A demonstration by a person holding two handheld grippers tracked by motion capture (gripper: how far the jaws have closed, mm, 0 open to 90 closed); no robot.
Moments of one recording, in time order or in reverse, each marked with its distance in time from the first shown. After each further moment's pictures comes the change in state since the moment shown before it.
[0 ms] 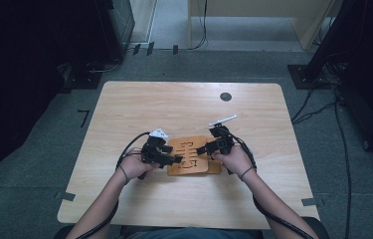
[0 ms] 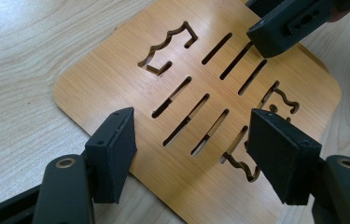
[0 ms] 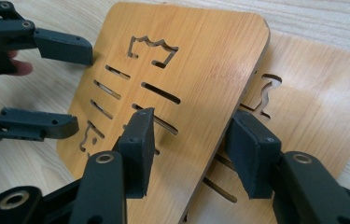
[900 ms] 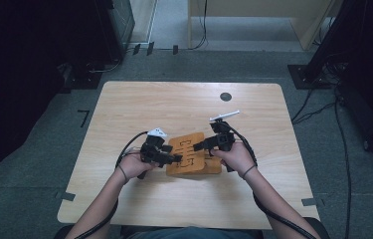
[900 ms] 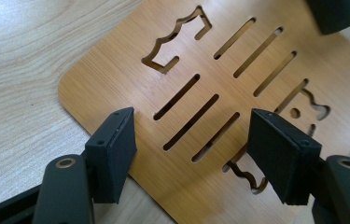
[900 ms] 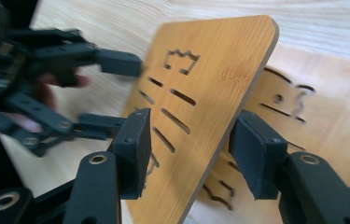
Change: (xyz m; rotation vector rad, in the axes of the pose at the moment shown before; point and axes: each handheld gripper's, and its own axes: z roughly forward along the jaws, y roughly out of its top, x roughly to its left) left arm 0.004 0.000 -0.004 -0.022 -0.025 -0.032; right arm 0.018 0.009 -0.025 -0.020 0.100 0.042
